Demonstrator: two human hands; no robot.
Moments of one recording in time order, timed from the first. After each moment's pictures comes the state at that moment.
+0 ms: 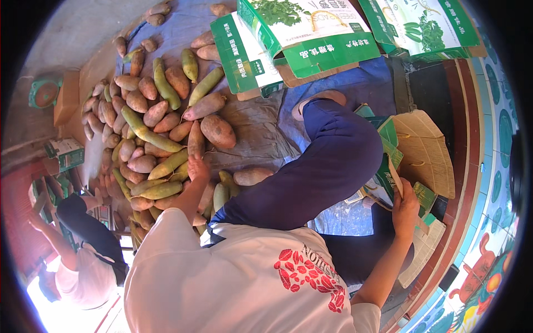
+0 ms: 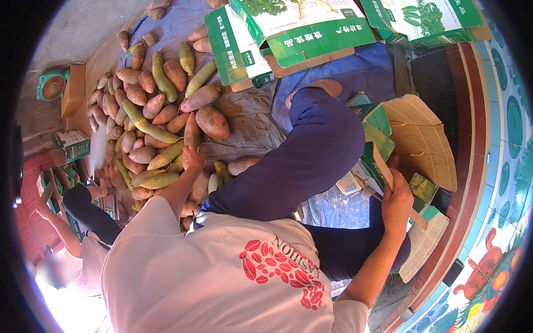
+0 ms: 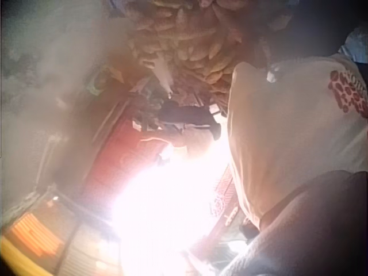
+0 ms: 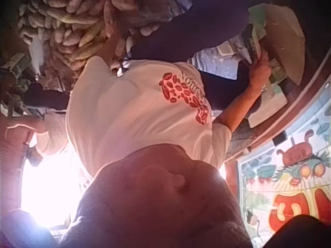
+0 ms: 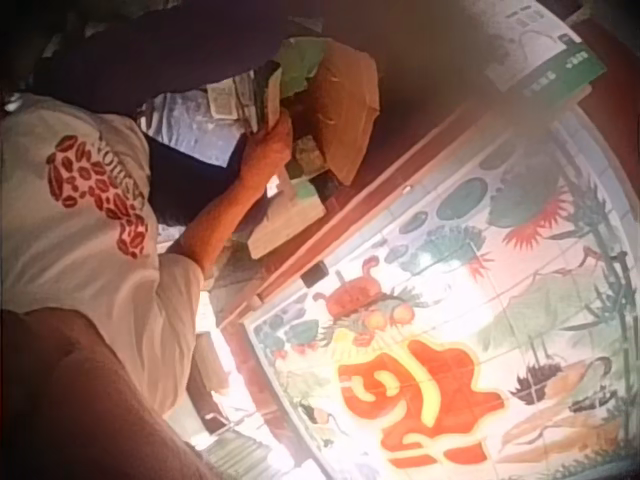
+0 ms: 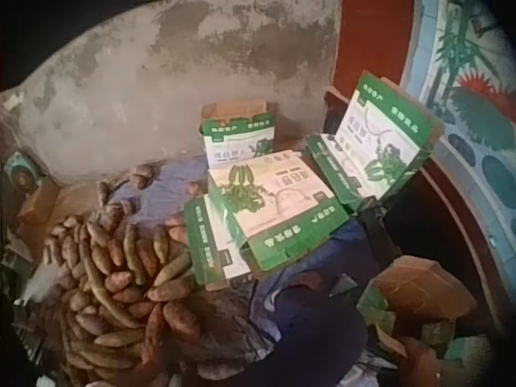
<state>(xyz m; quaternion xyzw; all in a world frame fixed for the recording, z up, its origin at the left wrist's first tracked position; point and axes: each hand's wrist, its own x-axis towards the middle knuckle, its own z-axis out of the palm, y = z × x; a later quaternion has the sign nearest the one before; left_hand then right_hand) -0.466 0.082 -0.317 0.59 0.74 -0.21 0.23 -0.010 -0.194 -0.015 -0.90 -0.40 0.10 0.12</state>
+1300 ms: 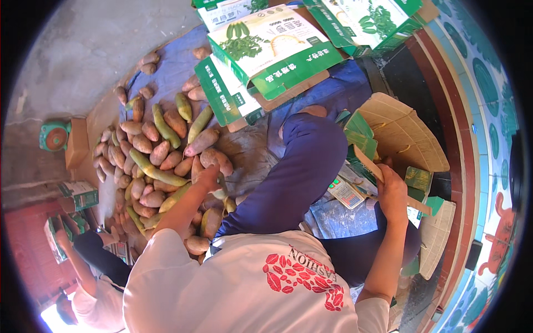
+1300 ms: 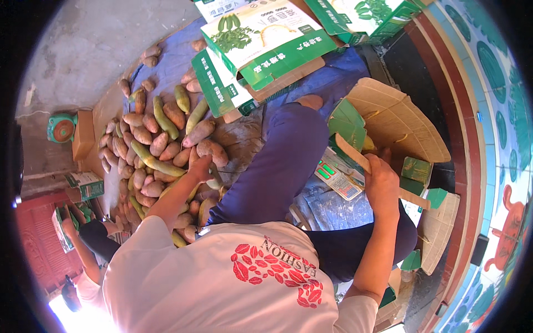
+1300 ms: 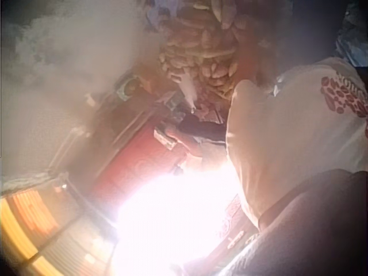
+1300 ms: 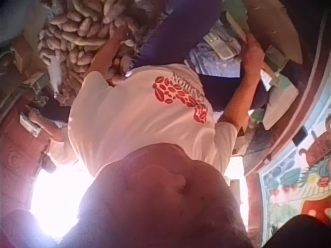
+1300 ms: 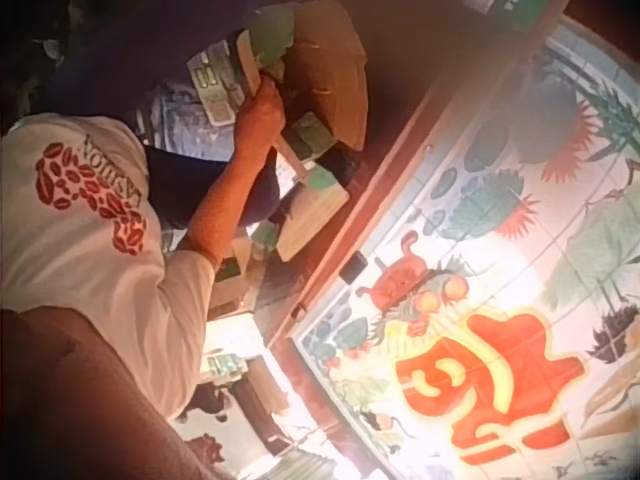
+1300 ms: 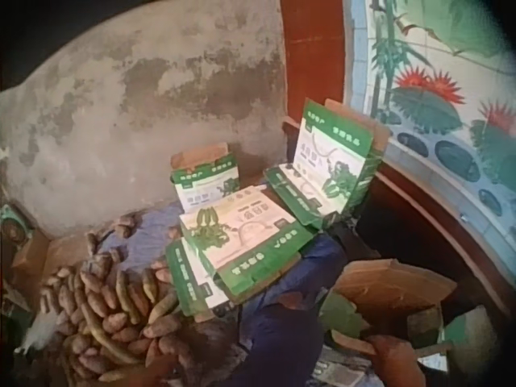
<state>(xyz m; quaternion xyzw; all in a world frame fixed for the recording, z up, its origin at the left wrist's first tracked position) -0.384 0.128 -0.219 0.86 0.34 -0.32 0.18 -0.011 -0.196 -0.018 -0.89 -0.43 0.08 0.15</state>
